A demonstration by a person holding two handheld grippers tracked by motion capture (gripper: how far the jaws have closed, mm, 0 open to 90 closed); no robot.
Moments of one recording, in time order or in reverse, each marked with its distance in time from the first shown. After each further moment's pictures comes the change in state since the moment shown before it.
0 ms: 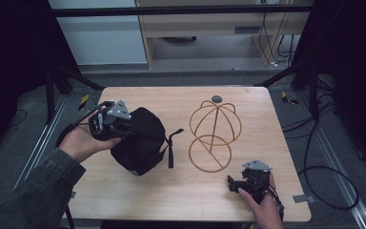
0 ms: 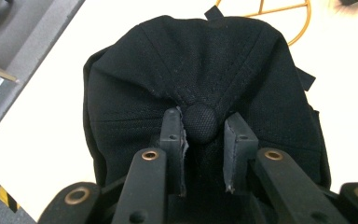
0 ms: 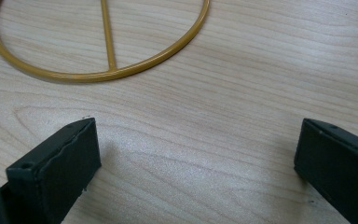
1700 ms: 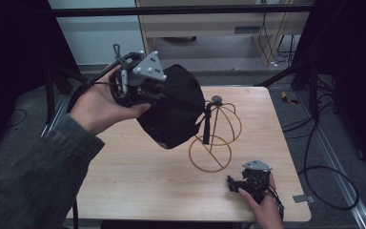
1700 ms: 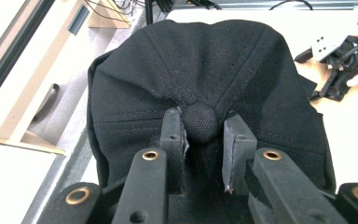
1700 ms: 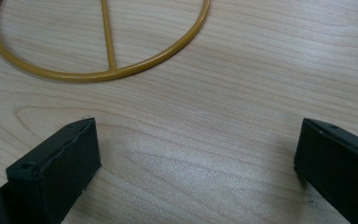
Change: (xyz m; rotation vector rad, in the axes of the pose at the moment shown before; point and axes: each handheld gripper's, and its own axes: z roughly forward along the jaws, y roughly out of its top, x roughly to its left) left arm -0.027 0.149 -0.072 -0.148 0.066 0.191; right arm 0.000 0.000 0.000 -0.001 0.001 0.001
